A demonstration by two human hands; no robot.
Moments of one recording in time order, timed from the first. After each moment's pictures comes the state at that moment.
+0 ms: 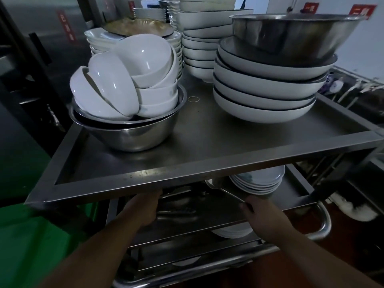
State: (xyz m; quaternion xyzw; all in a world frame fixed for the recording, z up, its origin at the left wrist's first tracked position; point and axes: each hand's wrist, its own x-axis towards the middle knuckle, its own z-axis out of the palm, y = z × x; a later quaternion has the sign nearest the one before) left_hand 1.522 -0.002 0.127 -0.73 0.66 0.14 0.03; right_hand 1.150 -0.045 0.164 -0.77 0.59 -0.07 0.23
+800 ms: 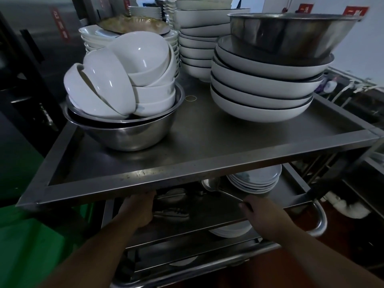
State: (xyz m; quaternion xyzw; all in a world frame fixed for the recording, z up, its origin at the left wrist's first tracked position) left_hand 1.522 -0.002 0.124 -0.76 0.62 0.12 0.11; right_hand 1.143 -0.049 0.166 -0.79 0.58 -0.03 0.20
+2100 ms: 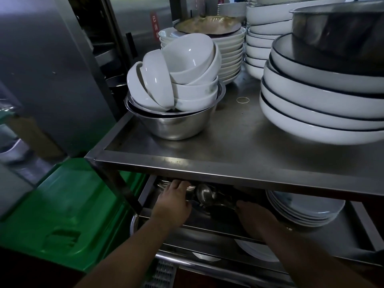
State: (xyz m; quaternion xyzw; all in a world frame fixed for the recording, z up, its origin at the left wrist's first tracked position) left_hand 1.431 0.047 0.166 -0.86 0.48 0.09 -0.13; right_hand 1.219 -0.121 0.103 -0.91 0.36 0.11 0.15
